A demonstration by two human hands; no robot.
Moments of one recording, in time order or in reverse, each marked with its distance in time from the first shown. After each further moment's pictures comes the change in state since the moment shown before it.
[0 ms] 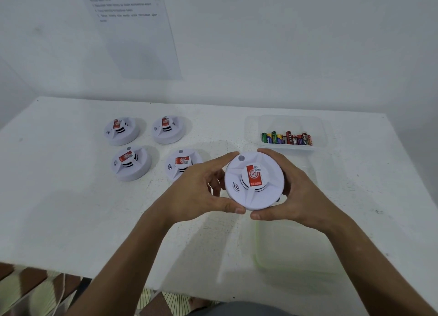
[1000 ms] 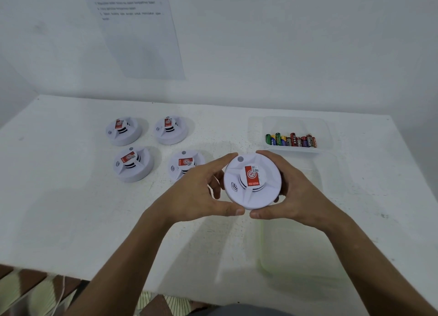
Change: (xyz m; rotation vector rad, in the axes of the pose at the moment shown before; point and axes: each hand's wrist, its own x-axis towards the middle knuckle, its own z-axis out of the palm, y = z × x) left_hand 0.003 -0.018 -0.008 0.086 -0.009 -0.049; right_hand 0.014 0.002 0.005 -0.001 -0.027 0.006
